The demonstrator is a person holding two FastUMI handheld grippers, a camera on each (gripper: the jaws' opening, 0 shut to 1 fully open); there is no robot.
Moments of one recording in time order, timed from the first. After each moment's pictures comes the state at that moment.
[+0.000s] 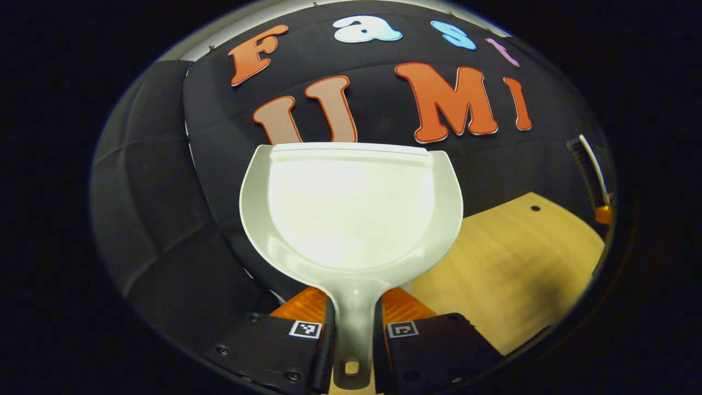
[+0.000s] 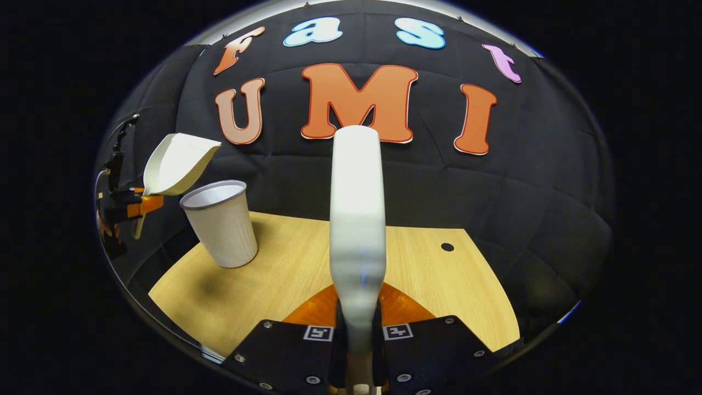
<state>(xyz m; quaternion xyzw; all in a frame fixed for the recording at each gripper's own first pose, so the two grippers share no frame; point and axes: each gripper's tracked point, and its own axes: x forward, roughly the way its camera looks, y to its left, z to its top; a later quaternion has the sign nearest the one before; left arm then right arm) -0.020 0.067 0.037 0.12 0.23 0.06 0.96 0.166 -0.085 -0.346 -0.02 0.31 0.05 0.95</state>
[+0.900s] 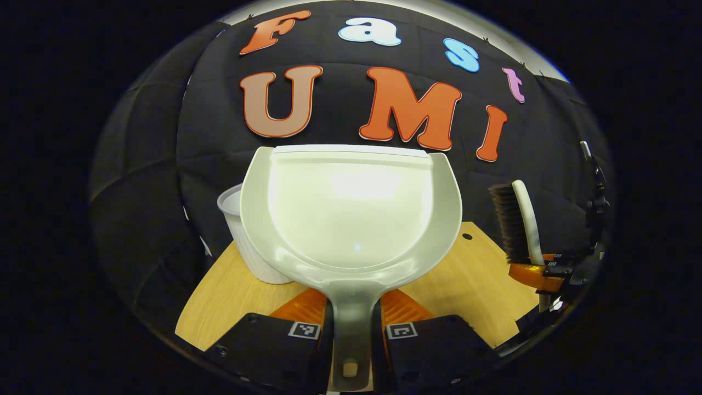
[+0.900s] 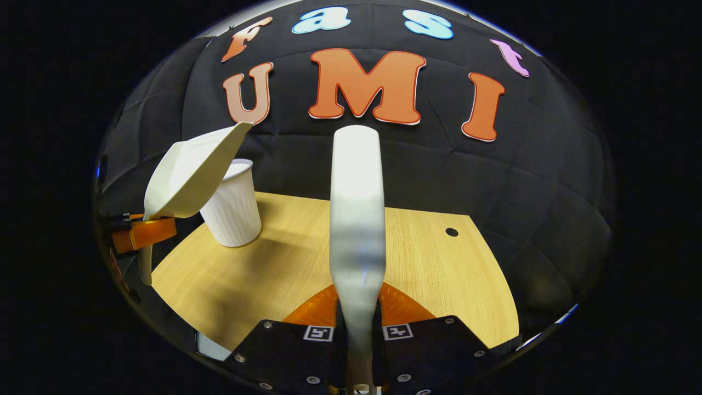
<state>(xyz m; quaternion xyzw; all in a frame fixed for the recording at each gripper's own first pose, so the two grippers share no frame) -0.094 -0.100 -0.025 -0.02 0.28 0.01 0.96 0.139 -0.090 -0.377 -0.03 0.36 0.07 0.93</state>
